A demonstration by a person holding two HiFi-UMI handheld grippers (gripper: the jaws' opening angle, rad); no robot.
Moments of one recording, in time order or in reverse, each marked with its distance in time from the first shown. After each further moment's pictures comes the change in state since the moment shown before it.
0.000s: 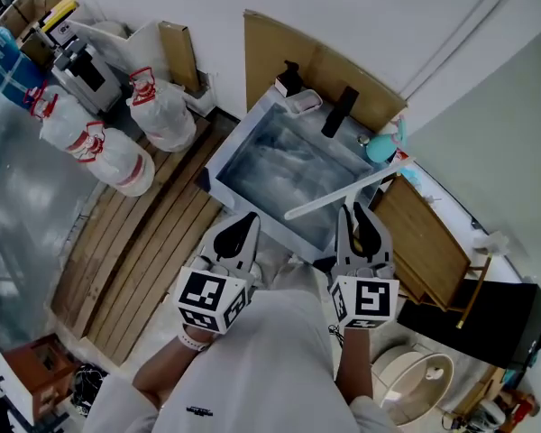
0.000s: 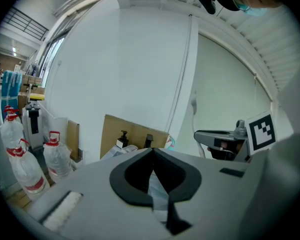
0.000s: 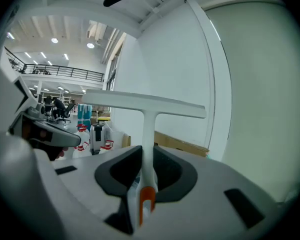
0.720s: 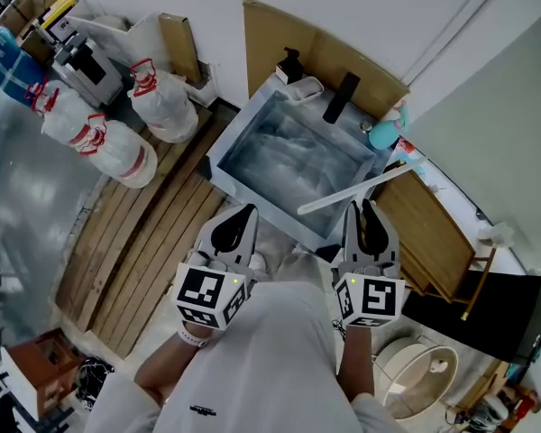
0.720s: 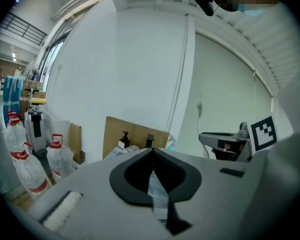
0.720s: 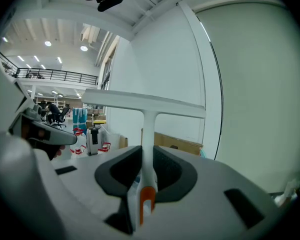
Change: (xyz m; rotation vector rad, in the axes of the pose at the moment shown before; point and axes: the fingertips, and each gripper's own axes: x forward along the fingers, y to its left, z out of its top) left arm -0.011 -0.006 -0.005 0.029 -0.005 0.023; right arm -0.023 -0.011 -0.015 0.058 -0.012 -0.047
